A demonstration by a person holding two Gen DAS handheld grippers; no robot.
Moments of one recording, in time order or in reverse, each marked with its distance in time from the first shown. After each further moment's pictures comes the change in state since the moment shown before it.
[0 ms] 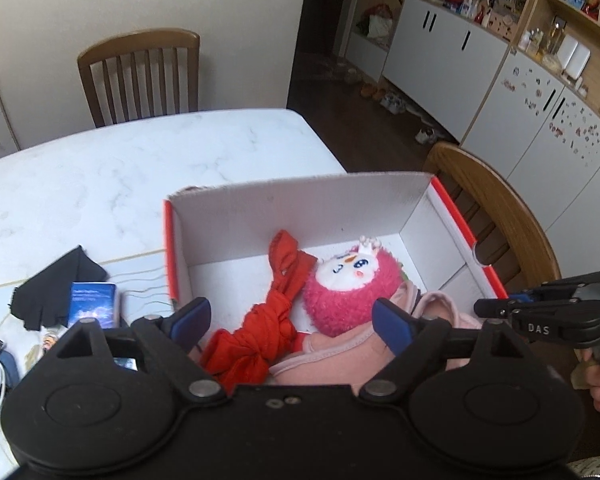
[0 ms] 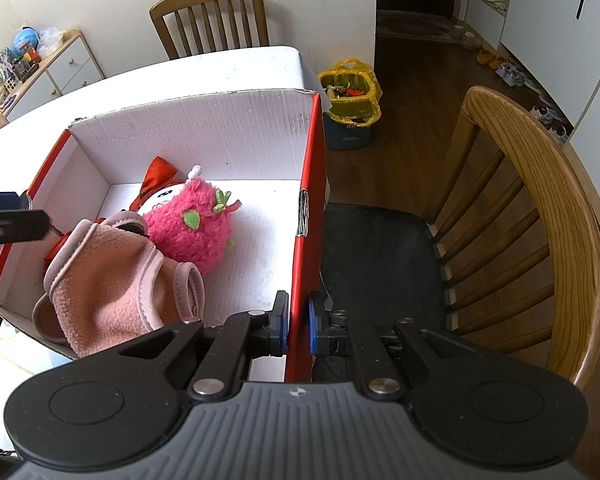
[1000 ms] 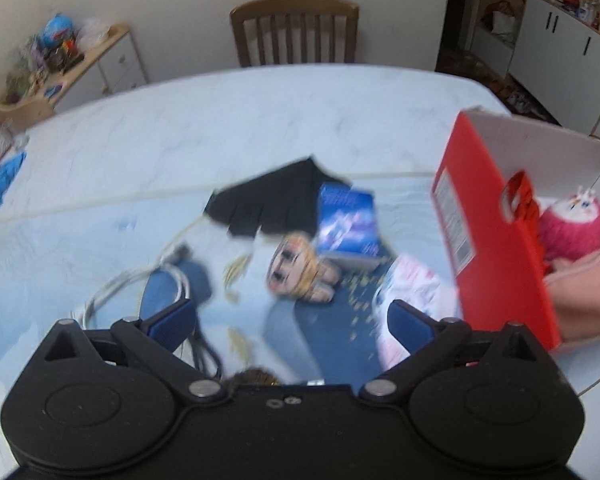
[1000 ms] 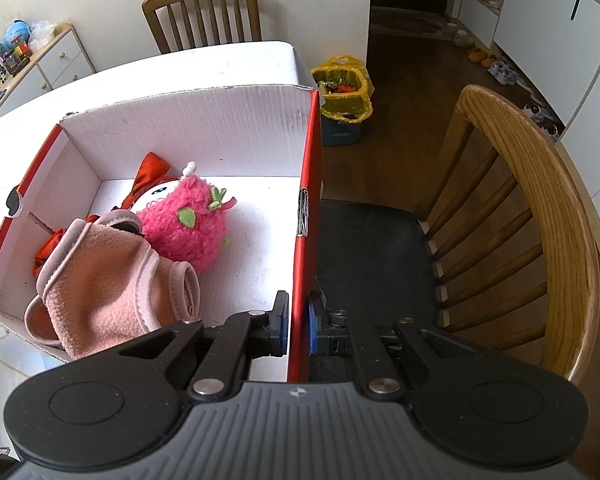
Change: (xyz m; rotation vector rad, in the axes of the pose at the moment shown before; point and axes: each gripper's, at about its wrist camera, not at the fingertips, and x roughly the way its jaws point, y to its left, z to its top) left arm -0.024 0.155 -0.080 -0.156 0.069 0.333; right arm -0.001 0.008 0.000 0.000 0.017 -0.041
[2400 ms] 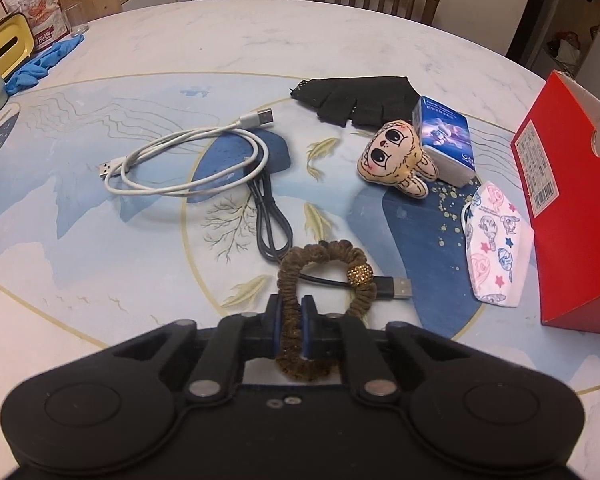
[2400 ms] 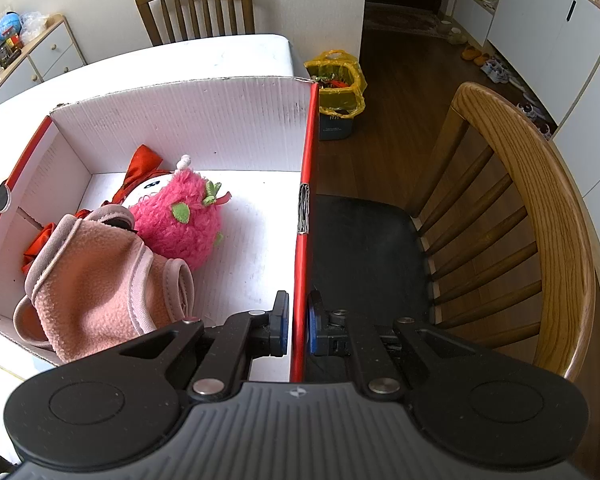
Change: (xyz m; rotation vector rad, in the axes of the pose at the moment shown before) left arm 0.026 0.051 -0.074 -0.219 0.078 0.041; right arm 0.006 0.009 0.004 -0.009 0.017 -0.034
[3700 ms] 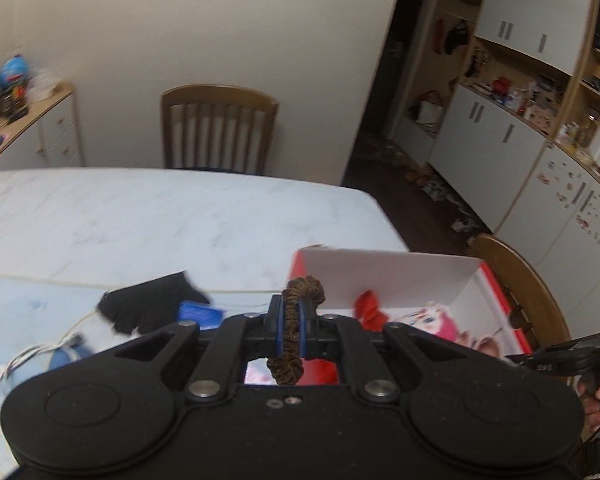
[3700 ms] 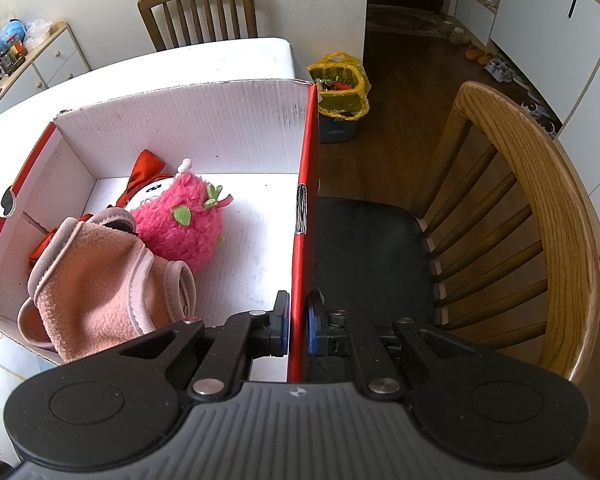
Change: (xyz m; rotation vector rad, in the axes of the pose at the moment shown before) left arm -0.121 -0.139 0.082 0.192 -0.318 -0.351; right arm 0.000 -0.006 -0.002 0.013 -0.008 0.026
